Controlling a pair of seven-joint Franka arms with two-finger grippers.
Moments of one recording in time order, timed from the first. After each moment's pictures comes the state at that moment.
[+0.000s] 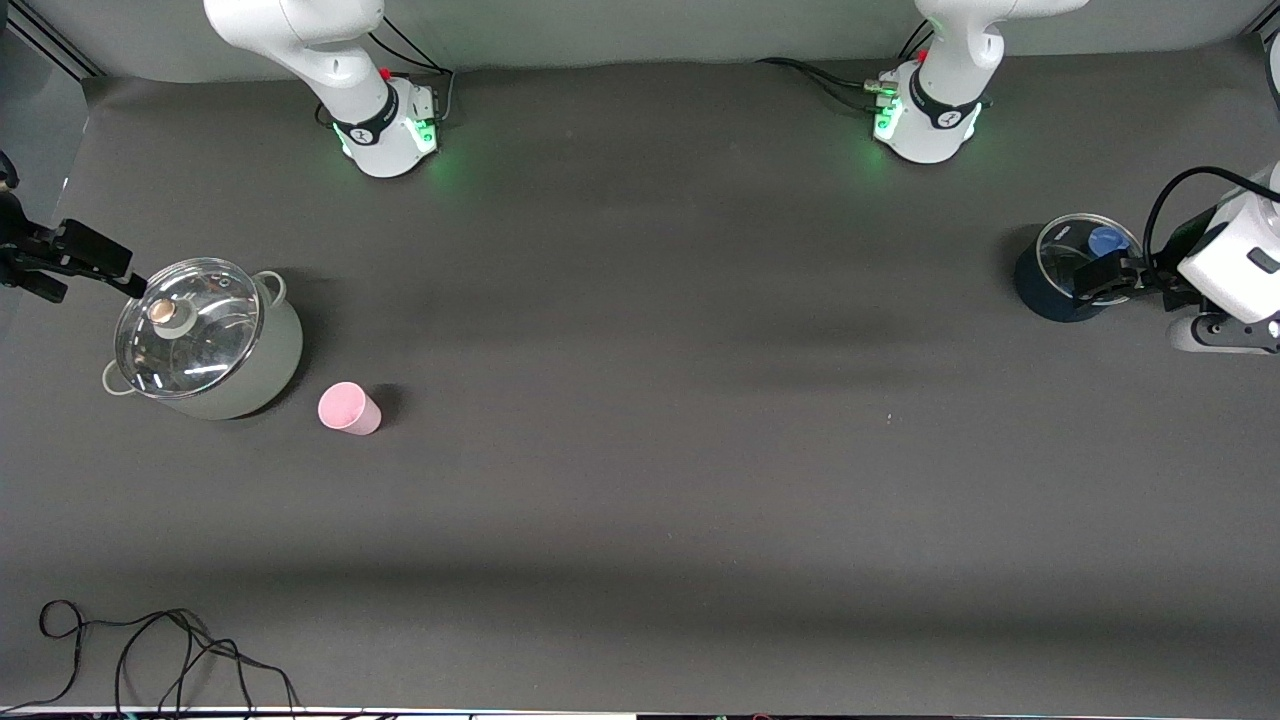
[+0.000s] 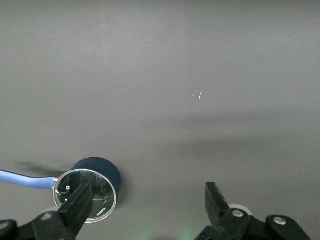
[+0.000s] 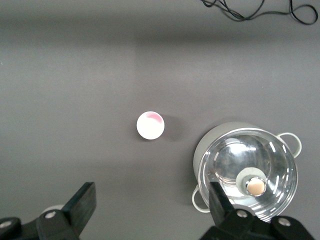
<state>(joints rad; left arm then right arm) 0.02 0.06 -0.06 -1.59 0.01 1.55 0.01 0.11 -0.08 -0.20 -1.66 0.05 1.65 -0.08</state>
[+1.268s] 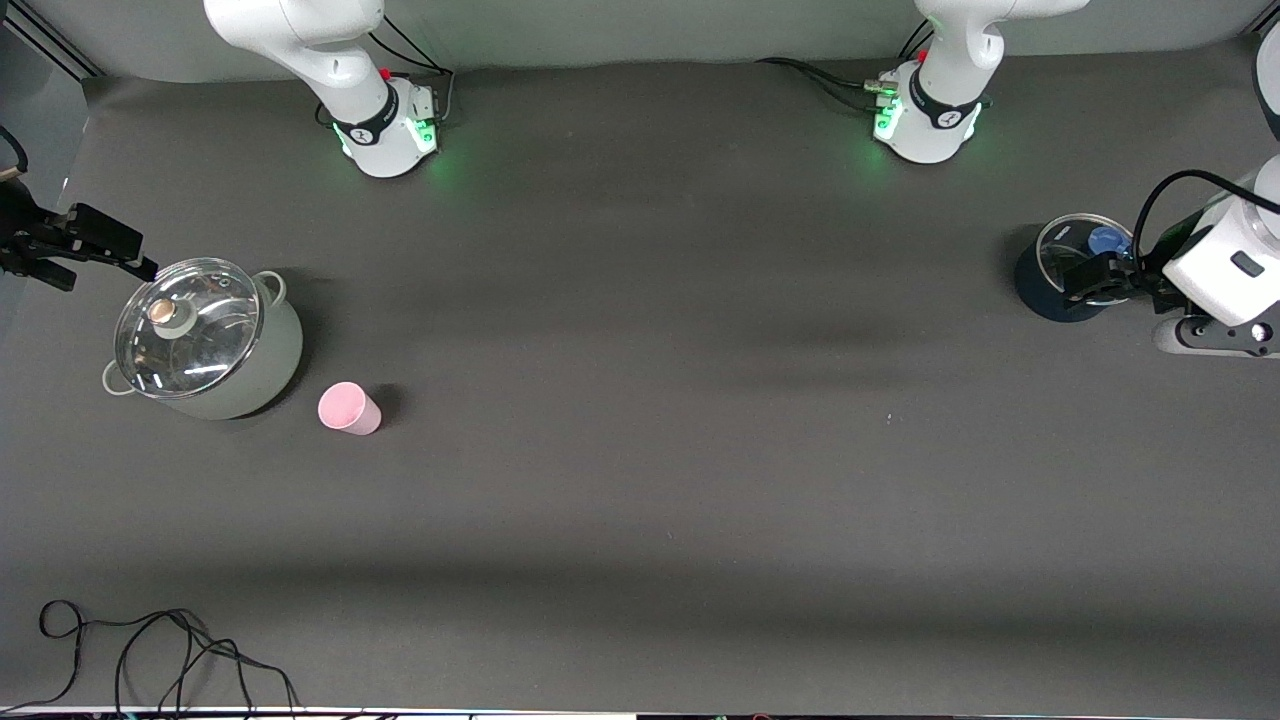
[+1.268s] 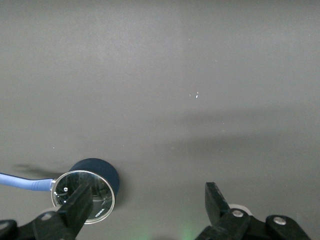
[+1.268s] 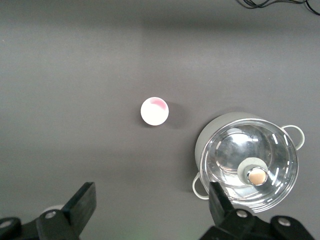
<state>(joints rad) 0.01 0.07 -0.06 -1.59 0.01 1.55 0.01 0.11 -0.08 -0.18 -1.64 0.05 1.57 -0.10</state>
